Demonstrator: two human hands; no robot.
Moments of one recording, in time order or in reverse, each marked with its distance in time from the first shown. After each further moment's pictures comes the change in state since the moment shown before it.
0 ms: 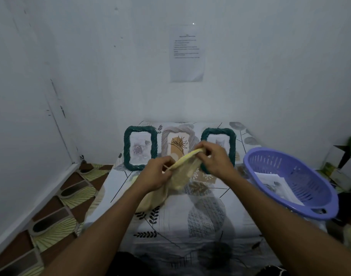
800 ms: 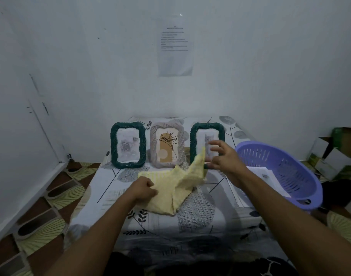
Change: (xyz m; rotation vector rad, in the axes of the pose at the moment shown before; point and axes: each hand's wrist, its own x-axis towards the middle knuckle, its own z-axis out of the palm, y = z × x) left_hand -0.014 -0.049 0.041 0.046 -0.231 -0.560; right_hand -0.014 0.051 -0.038 0.481 0.016 0.426
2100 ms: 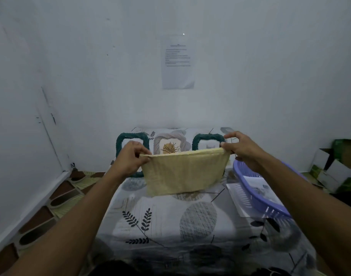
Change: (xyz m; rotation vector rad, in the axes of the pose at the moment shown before) left_hand -0.028 0.057 -0.106 -0.240 0.345 0.385; right_hand 0.003 -0.074 -0.037 -0.269 0.102 0.031
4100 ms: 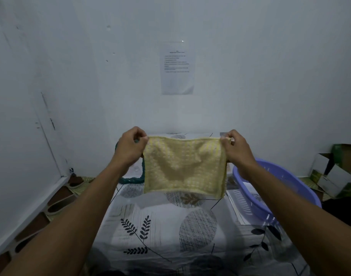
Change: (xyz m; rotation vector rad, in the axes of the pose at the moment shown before) left_hand 0.025 0.034 -0.010 -0.151 0.232 0.019; right_hand -0.003 -0.009 0.023 -0.018 0.279 -0.253
